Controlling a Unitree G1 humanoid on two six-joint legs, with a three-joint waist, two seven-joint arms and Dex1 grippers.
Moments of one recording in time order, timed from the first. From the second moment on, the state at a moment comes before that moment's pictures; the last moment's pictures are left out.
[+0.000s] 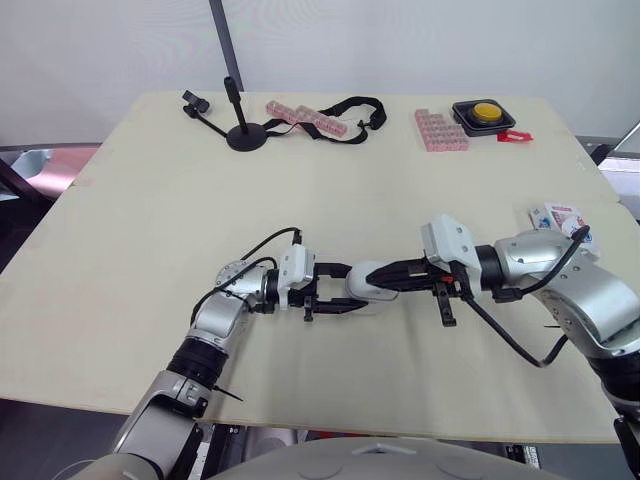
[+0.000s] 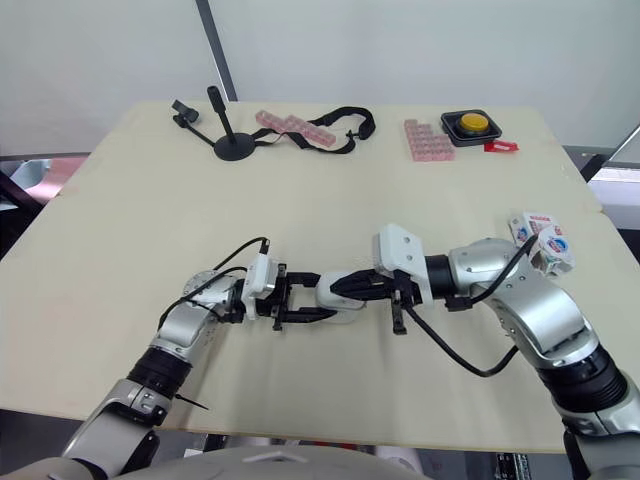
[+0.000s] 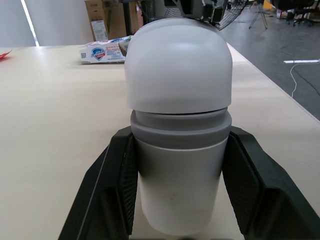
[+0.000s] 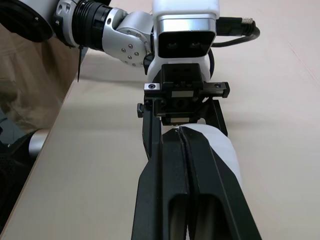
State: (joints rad) left arm -0.35 0.23 -0.29 0.28 -0.31 -0.22 -1.29; right arm -0.33 -0.75 0.17 -0.49 0.56 0.55 1.09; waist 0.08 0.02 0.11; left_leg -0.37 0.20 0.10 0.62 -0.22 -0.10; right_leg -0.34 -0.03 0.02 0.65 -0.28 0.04
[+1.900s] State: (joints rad) left arm -0.35 0.23 -0.29 0.27 -0.31 -0.22 -1.28; right arm -0.19 -0.81 -0.05 -0.30 0.61 0.43 1.20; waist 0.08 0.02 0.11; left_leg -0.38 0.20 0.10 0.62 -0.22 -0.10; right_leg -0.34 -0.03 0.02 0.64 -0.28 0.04
